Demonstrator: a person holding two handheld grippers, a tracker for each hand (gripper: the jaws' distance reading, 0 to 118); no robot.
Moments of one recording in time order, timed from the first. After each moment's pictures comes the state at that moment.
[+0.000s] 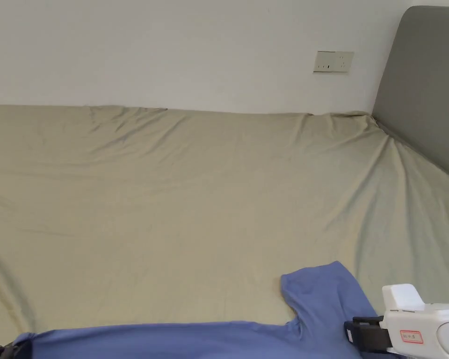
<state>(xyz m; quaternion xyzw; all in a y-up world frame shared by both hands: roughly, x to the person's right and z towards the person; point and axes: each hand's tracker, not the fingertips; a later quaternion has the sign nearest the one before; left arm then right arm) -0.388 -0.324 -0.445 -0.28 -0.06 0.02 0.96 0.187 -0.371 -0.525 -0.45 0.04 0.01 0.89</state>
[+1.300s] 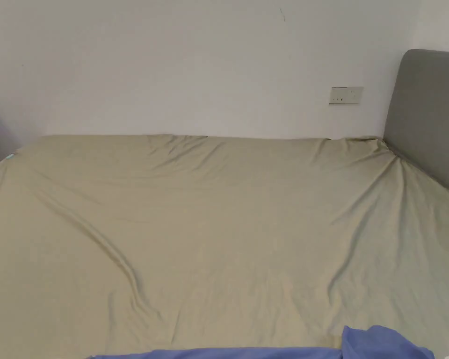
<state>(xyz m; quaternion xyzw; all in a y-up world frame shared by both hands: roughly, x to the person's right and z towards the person) -0.437 -0.359 -0.255 -0.42 -0.09 -0.02 0.90 0.176 -0.328 -0.230 -0.47 0.08 0.08 0.88</state>
